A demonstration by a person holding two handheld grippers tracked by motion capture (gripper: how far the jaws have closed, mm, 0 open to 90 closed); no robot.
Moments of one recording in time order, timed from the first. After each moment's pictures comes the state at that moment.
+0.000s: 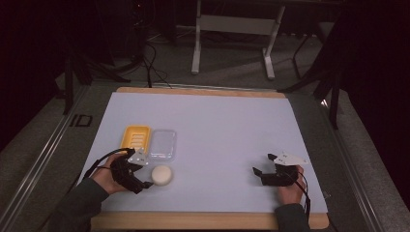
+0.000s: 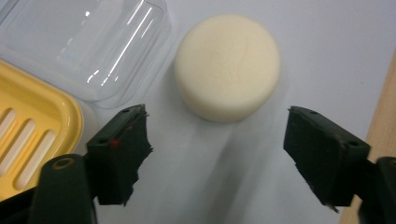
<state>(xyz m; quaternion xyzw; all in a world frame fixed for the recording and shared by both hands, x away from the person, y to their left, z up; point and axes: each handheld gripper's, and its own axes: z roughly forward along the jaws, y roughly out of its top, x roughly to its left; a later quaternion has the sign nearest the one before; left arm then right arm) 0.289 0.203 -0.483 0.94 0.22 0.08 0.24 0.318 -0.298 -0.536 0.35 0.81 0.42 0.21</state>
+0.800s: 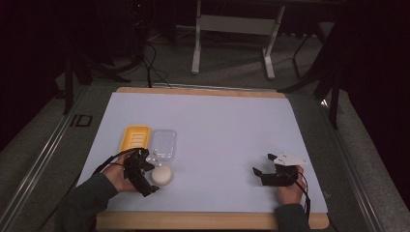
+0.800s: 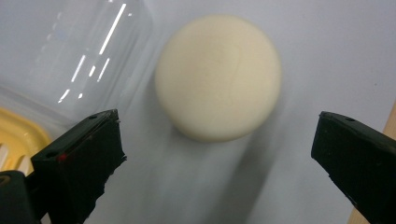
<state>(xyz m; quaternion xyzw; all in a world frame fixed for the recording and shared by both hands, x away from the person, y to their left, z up) 0.299 0.171 -0.487 0.96 0.20 0.07 0.17 0.318 -0.297 -0.536 0.35 0.81 0.42 0.21</state>
